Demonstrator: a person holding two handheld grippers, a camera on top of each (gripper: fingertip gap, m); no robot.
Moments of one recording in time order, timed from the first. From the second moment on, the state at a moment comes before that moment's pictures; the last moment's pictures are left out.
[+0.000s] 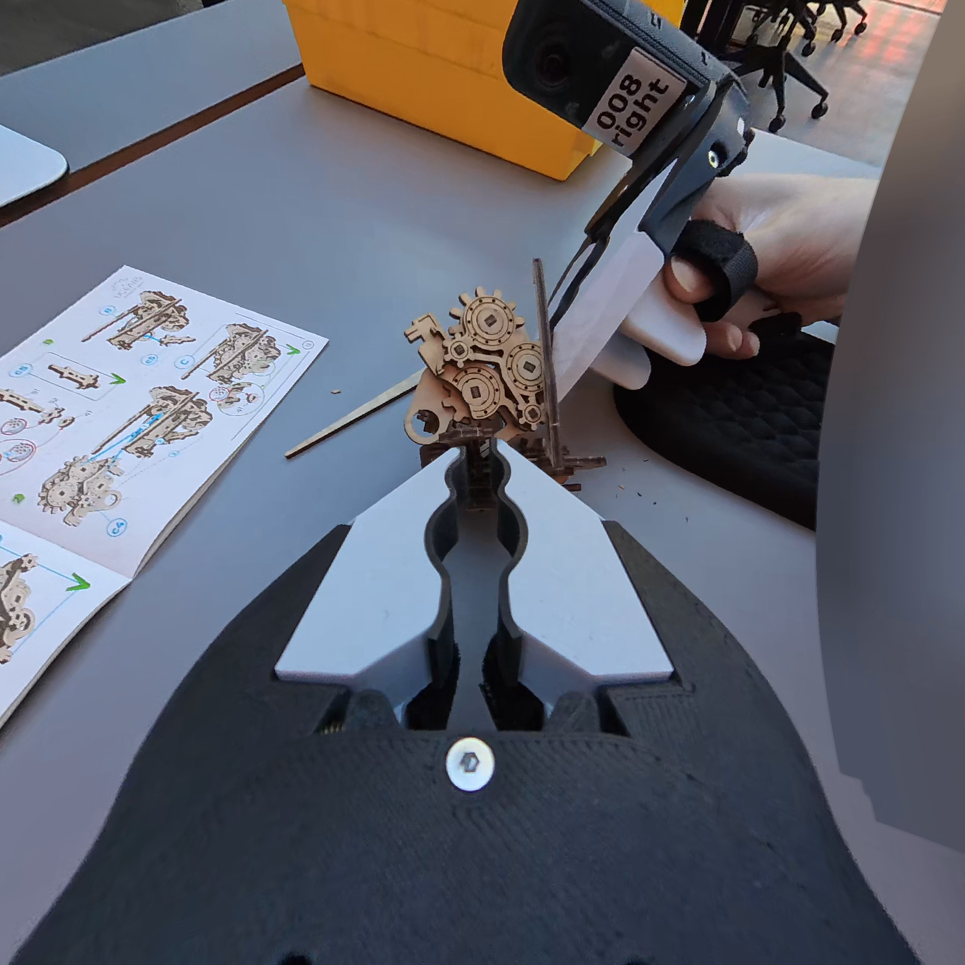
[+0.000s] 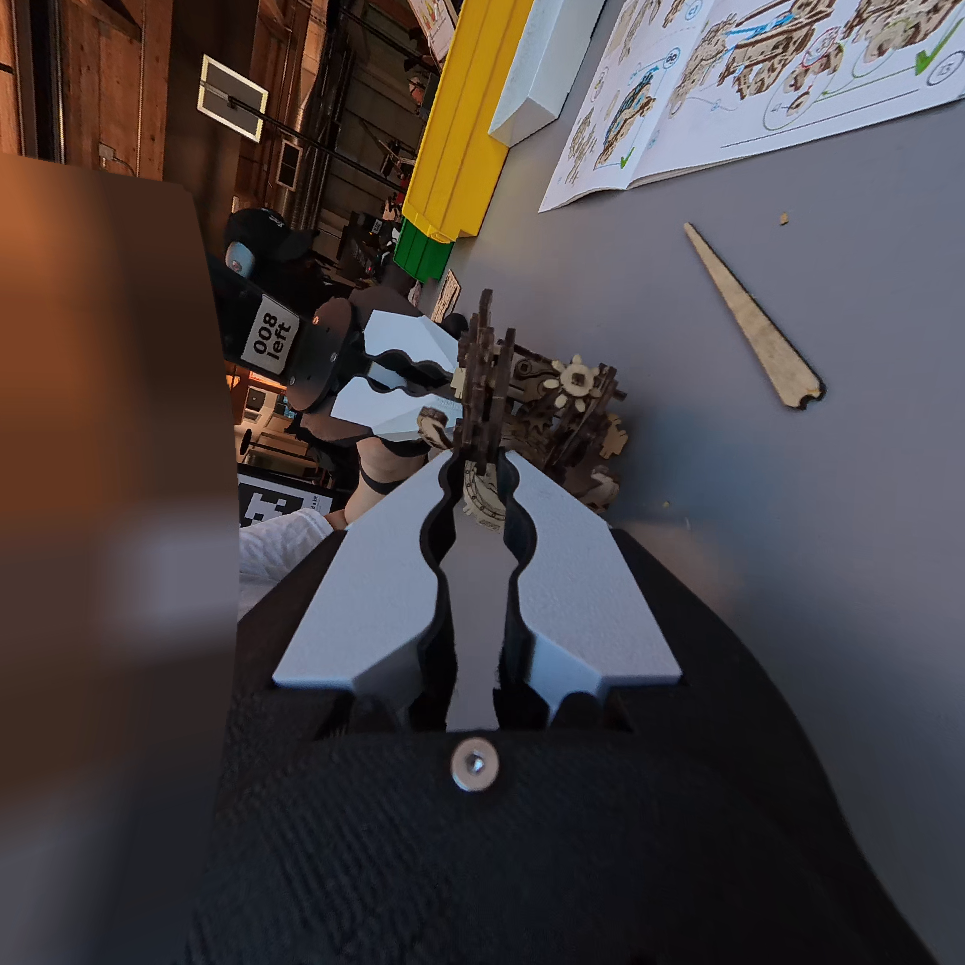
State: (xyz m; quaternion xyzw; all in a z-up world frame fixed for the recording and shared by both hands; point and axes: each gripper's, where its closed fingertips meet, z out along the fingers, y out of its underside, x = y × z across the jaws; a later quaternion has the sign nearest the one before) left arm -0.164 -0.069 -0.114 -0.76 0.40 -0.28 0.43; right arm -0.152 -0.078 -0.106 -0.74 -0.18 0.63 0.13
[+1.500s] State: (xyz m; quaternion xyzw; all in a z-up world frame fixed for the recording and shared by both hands) left arm -0.167 -0.061 -0.120 -0.80 0.24 -0.34 0.43; right arm -0.160 -0.070 -0.109 -0.76 -0.27 0.53 0.27
